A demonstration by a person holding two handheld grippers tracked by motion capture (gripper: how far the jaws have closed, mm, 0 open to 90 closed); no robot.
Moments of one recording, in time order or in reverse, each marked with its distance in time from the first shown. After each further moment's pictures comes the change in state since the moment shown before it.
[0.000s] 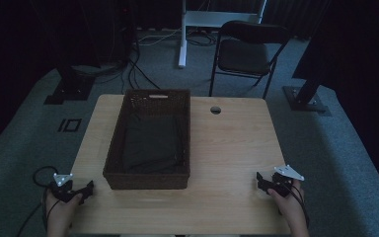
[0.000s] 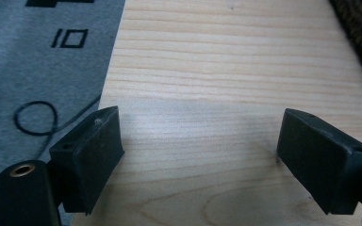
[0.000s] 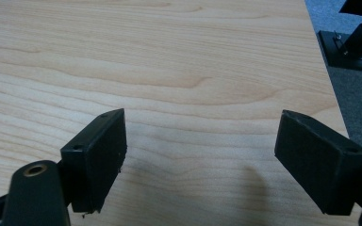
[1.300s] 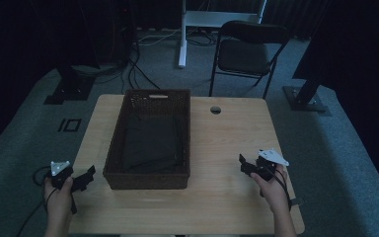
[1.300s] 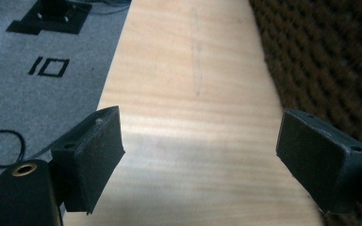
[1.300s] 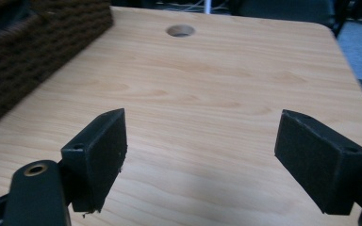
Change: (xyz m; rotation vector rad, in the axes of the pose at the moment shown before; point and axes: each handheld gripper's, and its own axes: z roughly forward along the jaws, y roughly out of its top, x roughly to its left) left arm -0.002 0.034 -0.004 -0.136 -0.097 -0.105; right arm 0.051 0.059 0.008 -0.158 0.083 -0.001
